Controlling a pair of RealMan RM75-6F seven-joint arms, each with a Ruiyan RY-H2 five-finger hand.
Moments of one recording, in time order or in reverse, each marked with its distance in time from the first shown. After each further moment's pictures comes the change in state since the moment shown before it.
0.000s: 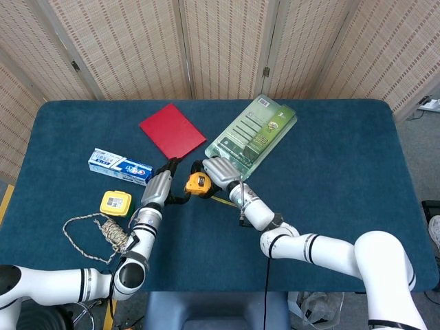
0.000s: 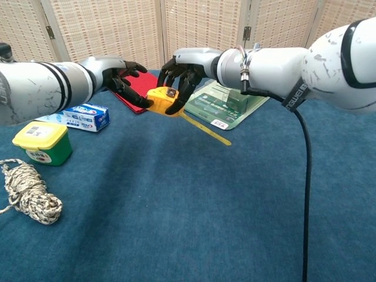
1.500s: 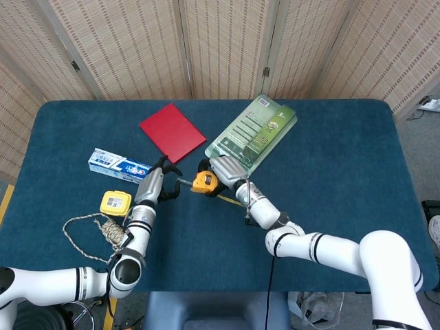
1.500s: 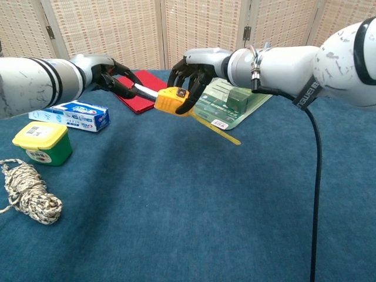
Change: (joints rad) left arm 0.026 0.013 -0.032 0.005 -0.031 0.005 -0.034; right arm -0.010 0.030 -0.025 -0.009 0.021 0.004 0.003
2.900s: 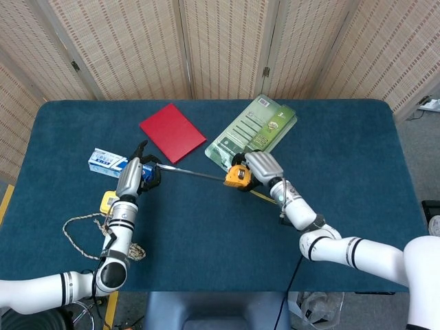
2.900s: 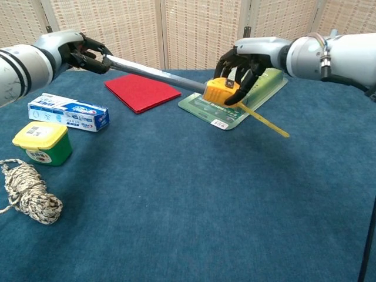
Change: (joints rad) left arm 0.125 0.047 0.004 0.020 0.258 0.023 -0.192; right arm -0.158 0.201 -0.064 -0.154 -0.074 0.075 0.033
